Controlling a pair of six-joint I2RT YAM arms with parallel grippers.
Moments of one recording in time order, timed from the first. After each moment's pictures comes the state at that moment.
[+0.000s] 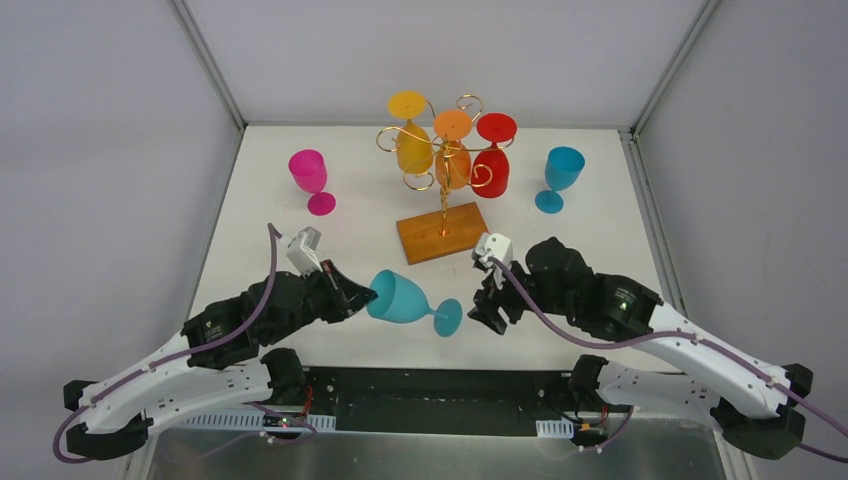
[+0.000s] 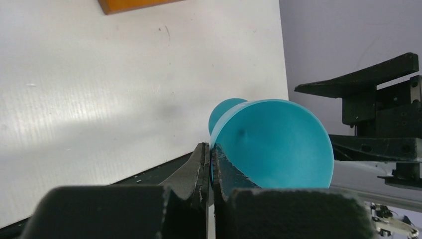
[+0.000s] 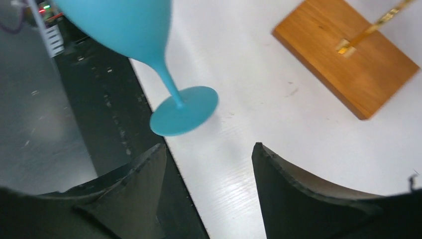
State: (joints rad) left arm -1.09 0.48 0.76 -0.69 -0.32 -1.08; right arm 1.06 0.84 0.96 -0.73 -0.14 -0.04
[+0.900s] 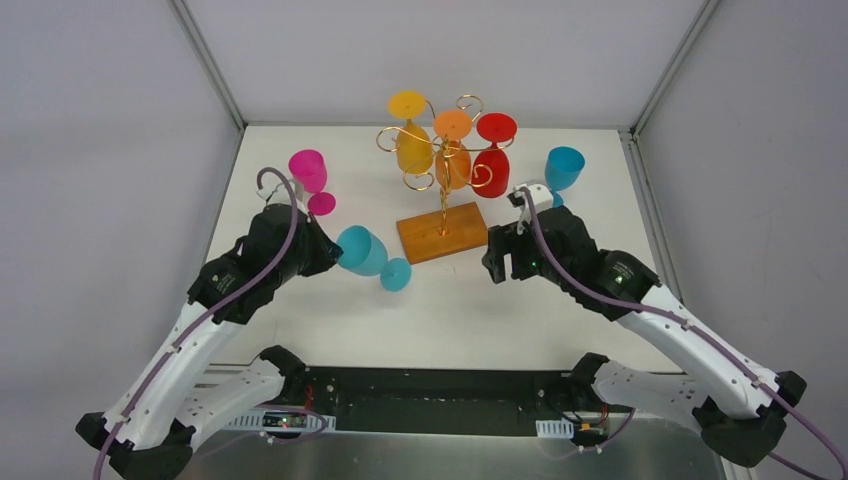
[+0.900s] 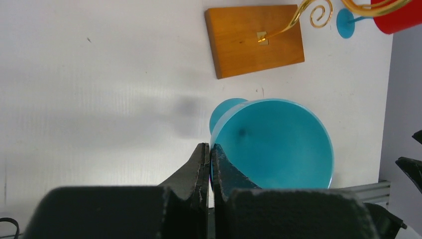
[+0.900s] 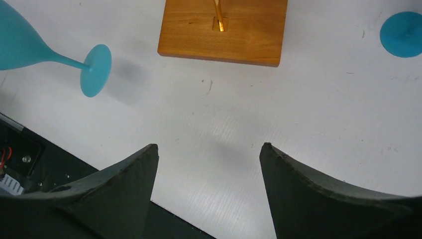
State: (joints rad) left arm -0.60 0.77 1.02 -0.89 -0.22 -0.76; right arm 0.86 0.95 1.08 -0.77 0.21 0.30
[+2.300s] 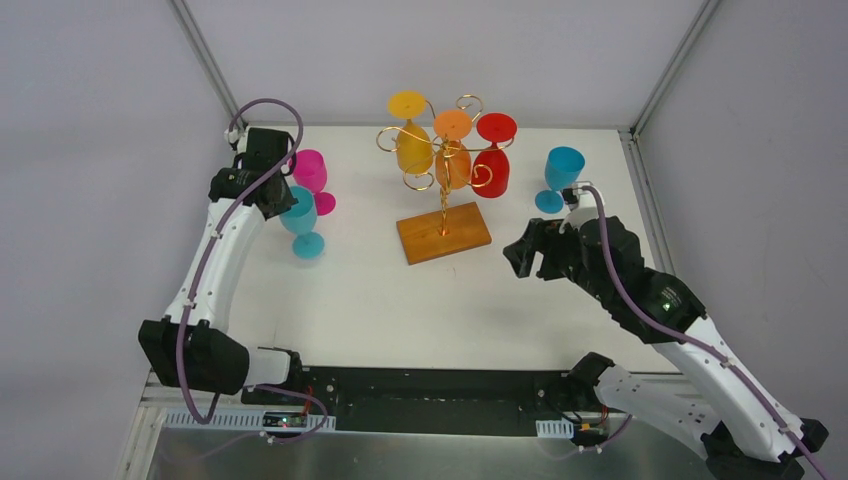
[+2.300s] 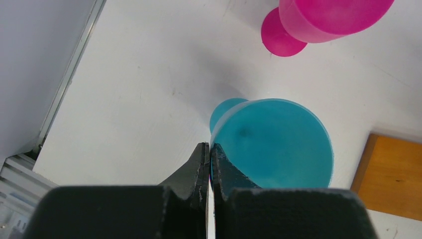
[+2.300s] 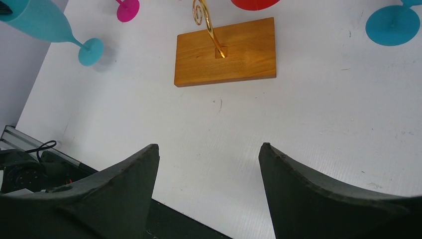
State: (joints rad) left arm -0.11 1.30 1.37 -0.98 -0.45 -0.45; right arm 0.76 0.75 1.06 -0.79 0.21 0.47
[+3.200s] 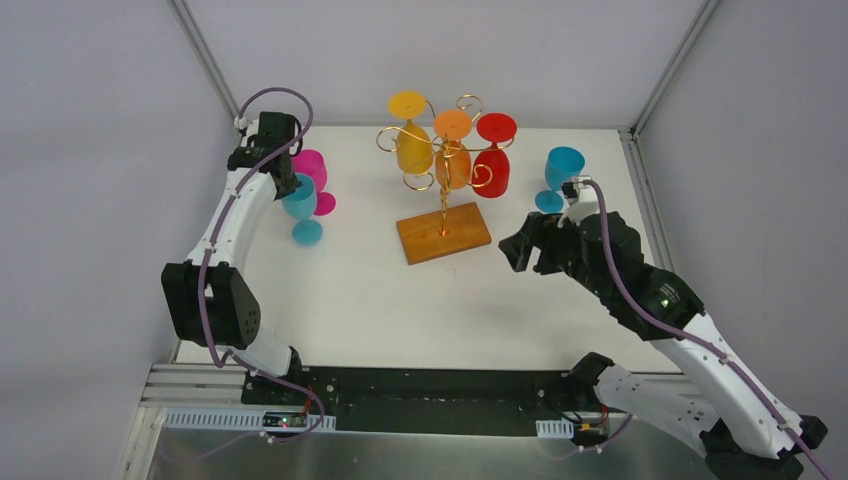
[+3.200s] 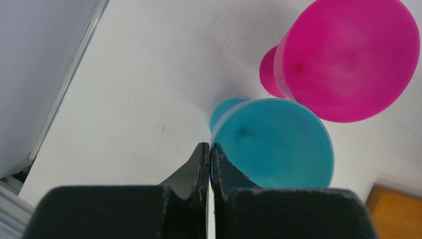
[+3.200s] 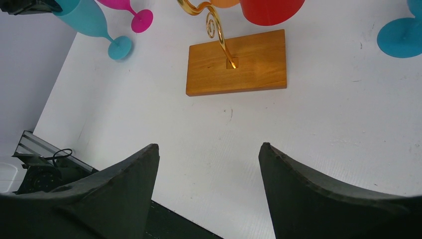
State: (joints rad) left arm -0.06 1.55 1.46 -0.85 -0.47 -0.43; right arm 0.76 0.78 1.09 -0.75 0.19 0.48
